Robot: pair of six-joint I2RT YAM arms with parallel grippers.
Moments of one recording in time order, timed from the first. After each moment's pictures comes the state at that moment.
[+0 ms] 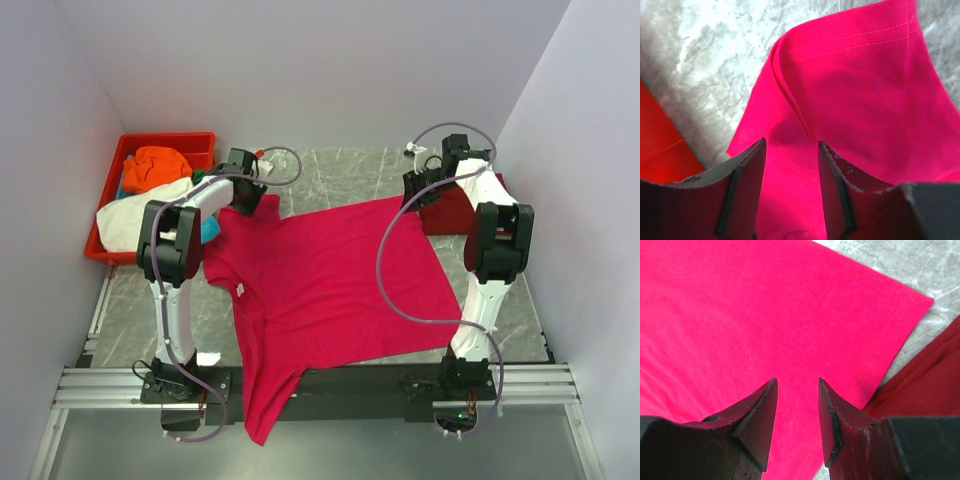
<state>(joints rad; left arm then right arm) -0.23 2.11 1.59 -0.46 -0.10 0.31 -0.05 2.10 1.76 -0.89 -0.63 -0.53</state>
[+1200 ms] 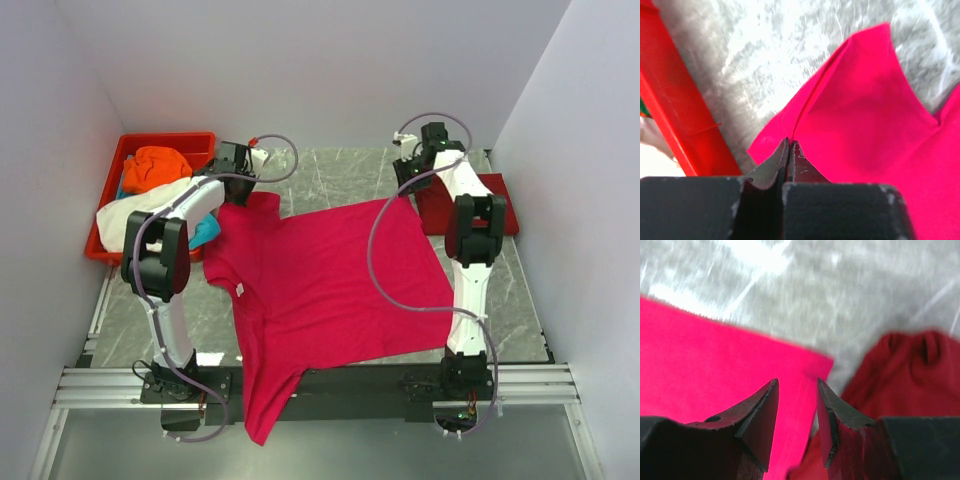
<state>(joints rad) -0.23 1.96 1.52 -0.42 -0.08 0.29 0.02 2.35 2.08 -0.83 -0.31 -0.40</state>
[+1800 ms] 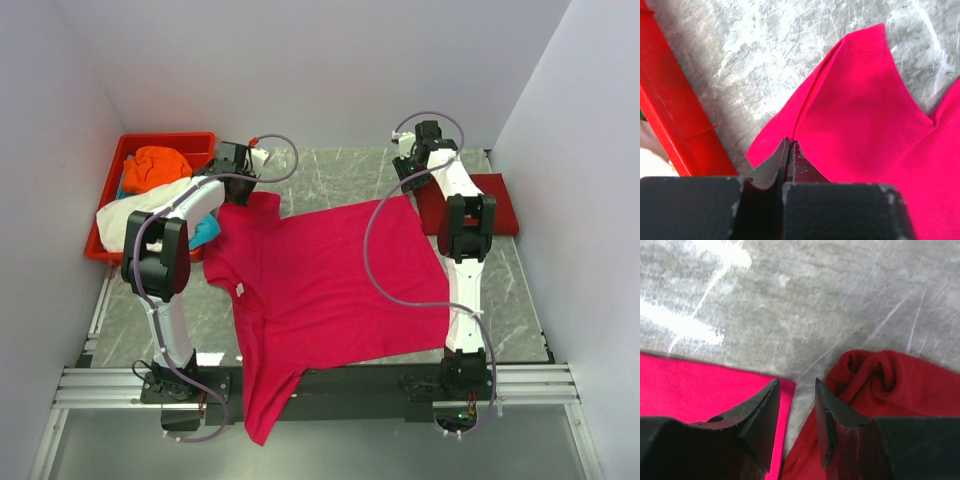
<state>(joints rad) -0.23 1.96 1.52 -0.41 -0.07 0.29 0.04 2.49 2.25 -0.84 -0.15 -0.39</state>
